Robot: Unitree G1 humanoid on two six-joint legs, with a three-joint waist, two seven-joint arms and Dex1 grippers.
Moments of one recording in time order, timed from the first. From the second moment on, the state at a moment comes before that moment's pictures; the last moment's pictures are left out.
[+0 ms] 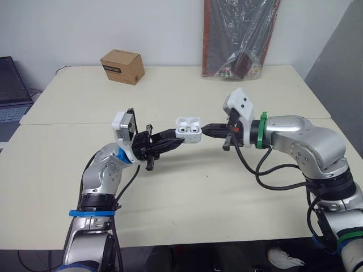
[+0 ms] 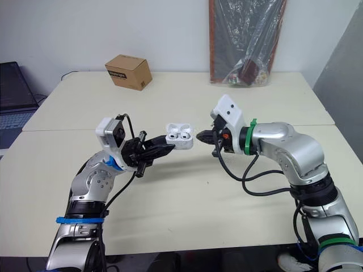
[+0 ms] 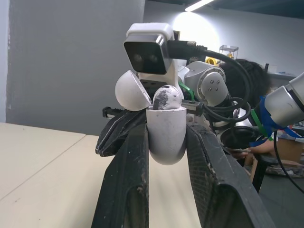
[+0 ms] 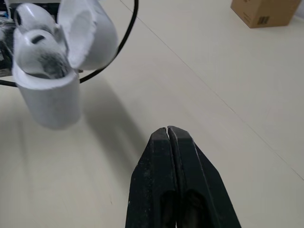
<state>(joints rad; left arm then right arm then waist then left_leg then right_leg) -0.54 0.37 0.13 0.20 -0.71 0.32 -1.46 -0.81 -0.58 0.22 -0.28 0.56 0.92 0.72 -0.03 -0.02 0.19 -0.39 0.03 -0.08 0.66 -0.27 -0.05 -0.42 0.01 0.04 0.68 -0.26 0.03</state>
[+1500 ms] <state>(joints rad) -0.53 0.43 0.12 0.20 -0.67 0.43 -1.30 -0.75 -0.60 0.14 -0.44 0.55 0.93 0.71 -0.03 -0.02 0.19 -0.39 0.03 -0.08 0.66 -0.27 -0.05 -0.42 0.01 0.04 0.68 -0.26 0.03</state>
